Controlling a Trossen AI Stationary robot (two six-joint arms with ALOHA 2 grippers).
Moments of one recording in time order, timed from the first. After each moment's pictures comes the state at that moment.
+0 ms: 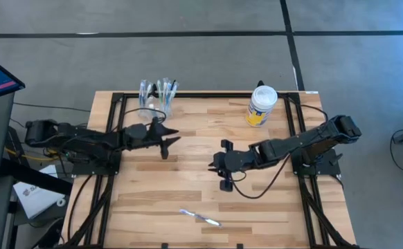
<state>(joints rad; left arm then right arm) 0.13 1.11 0.31 0.54 -0.22 -0.11 0.30 1.56 1.21 -0.37 0.26 0.21</state>
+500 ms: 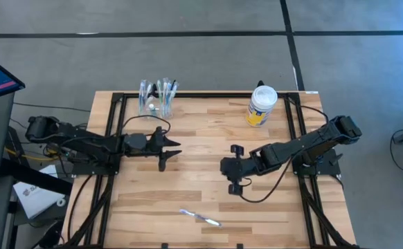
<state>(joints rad) -0.04 1.12 0.31 0.54 -0.22 -0.11 0.35 1.56 1.21 -0.65 0.26 0.34</state>
